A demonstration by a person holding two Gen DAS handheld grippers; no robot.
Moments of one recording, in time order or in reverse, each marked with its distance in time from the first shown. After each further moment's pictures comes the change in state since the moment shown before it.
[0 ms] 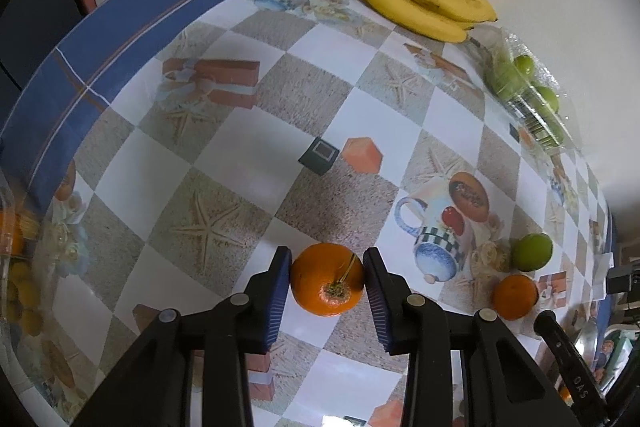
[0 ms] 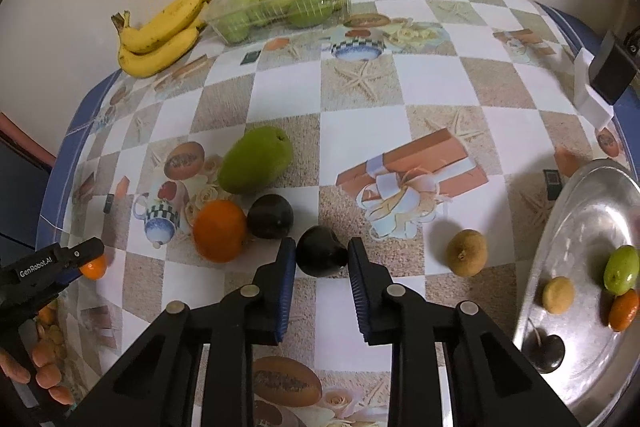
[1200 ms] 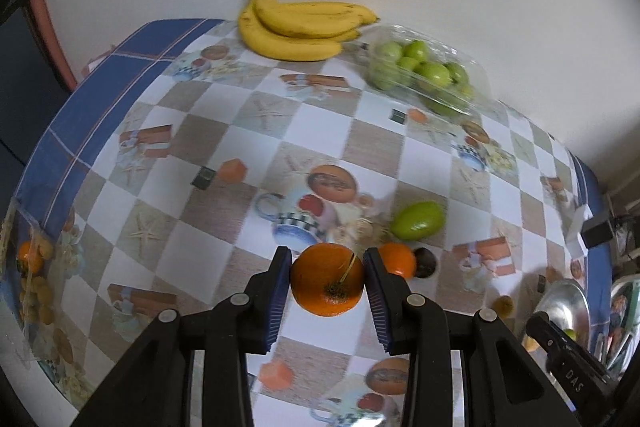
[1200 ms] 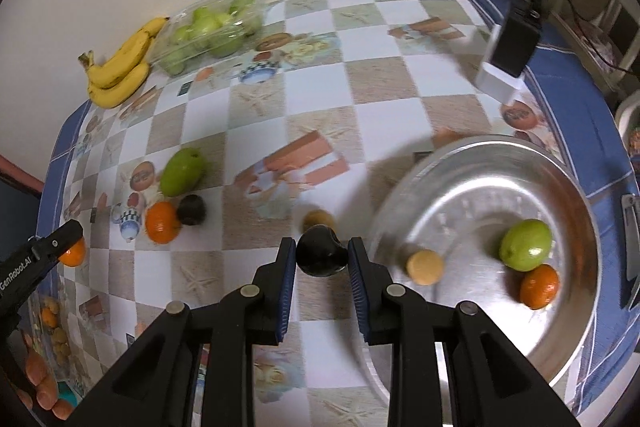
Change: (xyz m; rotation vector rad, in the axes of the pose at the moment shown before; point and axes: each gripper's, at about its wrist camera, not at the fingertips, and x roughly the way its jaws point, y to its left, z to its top) left arm -0.060 -0.126 -0.043 0.200 -0.118 0.015; right arm -0.060 -0.082 -0.002 0.105 0.031 -0.074
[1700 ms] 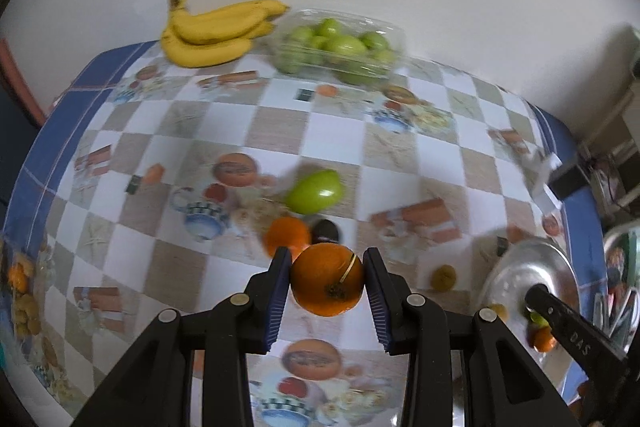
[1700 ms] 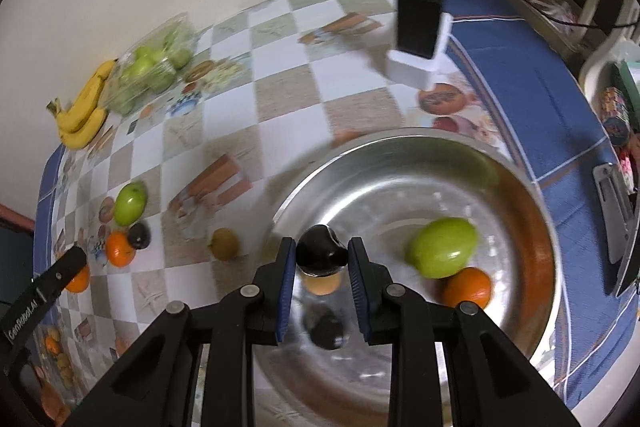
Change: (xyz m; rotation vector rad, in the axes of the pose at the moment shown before) left arm -0.002 -0.090 -0.029 0.158 0.012 -0.049; right arm -0.012 -0.076 0.005 0.129 -0.017 -0.032
